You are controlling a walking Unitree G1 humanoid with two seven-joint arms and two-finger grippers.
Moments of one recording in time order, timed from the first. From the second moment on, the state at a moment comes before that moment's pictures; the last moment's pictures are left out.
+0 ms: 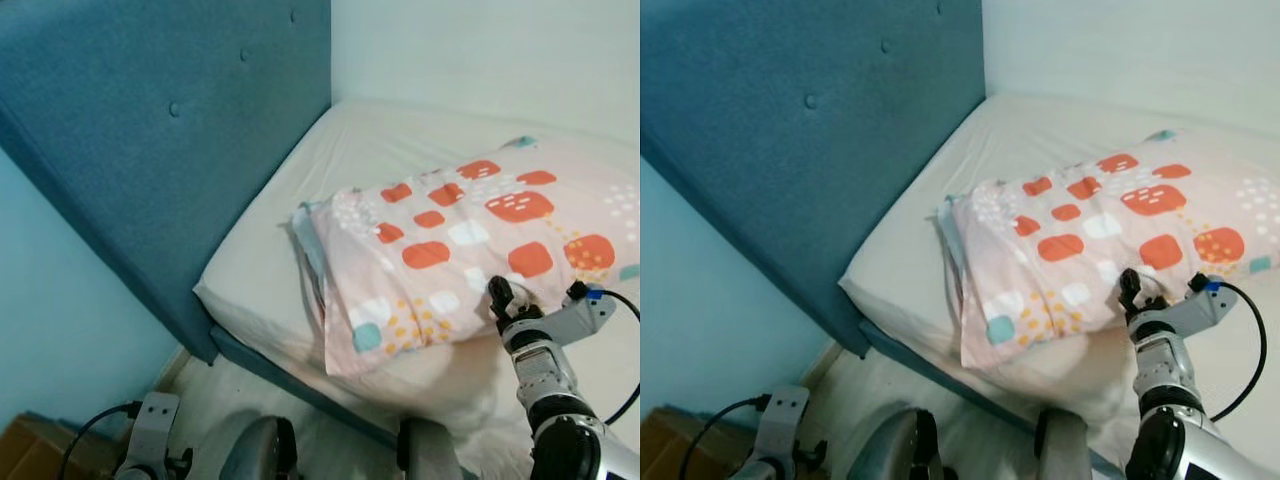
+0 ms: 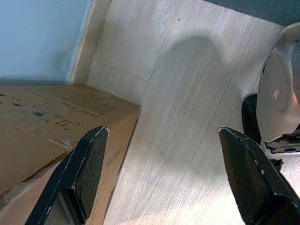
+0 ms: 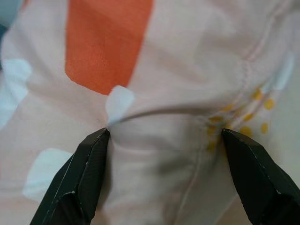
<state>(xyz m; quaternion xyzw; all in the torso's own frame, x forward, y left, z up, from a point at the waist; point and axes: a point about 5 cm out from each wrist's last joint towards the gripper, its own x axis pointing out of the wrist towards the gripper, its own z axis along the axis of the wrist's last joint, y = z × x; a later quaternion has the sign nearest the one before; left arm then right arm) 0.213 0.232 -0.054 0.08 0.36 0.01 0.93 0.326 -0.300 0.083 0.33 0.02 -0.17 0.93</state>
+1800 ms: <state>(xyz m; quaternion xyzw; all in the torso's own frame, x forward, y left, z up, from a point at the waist) 0.181 0.255 -0.050 0.11 0.31 -0.02 0.94 0.376 -0.280 0.166 0.40 -0.09 -0.08 0.91</state>
